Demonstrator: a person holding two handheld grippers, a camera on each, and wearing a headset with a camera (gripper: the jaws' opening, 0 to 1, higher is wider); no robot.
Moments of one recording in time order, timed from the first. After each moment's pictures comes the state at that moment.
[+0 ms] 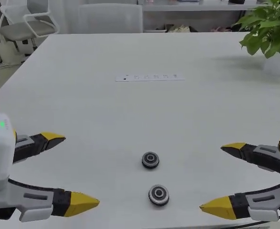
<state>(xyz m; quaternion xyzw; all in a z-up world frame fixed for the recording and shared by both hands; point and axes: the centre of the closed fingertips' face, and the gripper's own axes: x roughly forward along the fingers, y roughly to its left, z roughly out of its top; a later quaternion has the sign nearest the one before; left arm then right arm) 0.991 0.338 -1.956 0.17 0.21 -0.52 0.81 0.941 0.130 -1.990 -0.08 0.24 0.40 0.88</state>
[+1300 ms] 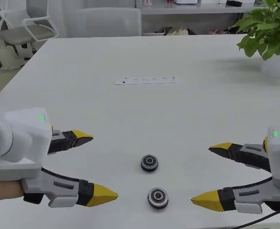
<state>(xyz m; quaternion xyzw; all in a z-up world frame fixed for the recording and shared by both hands) 0.994 0.291 -1.960 0.21 0.20 -0.57 0.77 0.955 0.139 -1.994 -0.10 0.23 0.41 0.88</state>
